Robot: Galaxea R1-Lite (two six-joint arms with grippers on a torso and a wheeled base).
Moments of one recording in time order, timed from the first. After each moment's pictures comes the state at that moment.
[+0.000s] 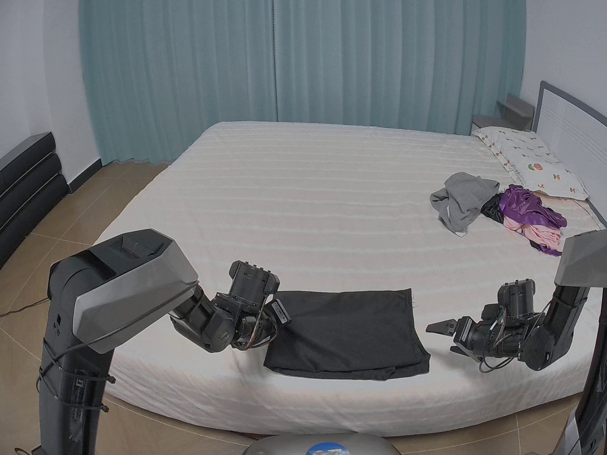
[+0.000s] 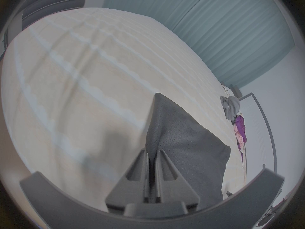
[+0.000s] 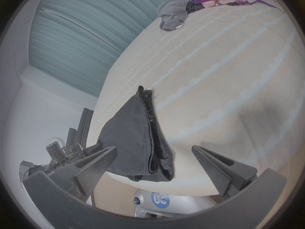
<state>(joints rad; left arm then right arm) -0.49 2.43 -1.16 -0.46 0.06 -0.93 0.12 2.21 -0.40 -1.06 0.36 0.69</state>
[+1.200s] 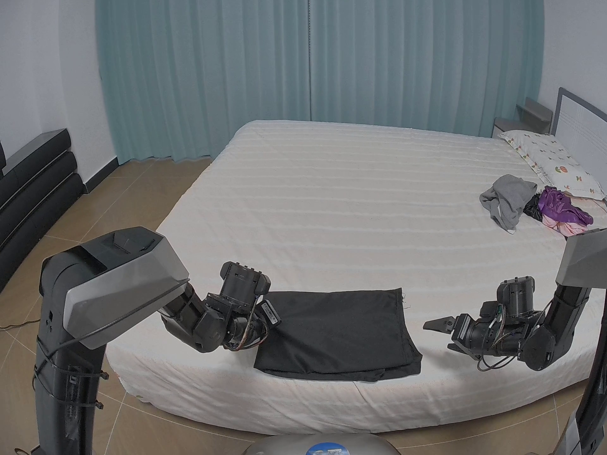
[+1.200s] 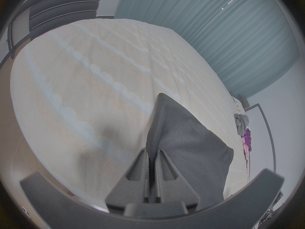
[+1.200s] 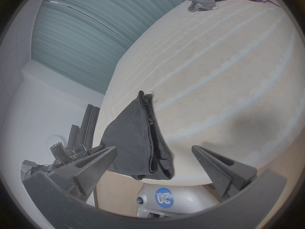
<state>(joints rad) -0.47 2.40 -1.11 -0.46 0.09 -0.95 0.14 2.18 -0.40 -1.06 0.35 0.71</state>
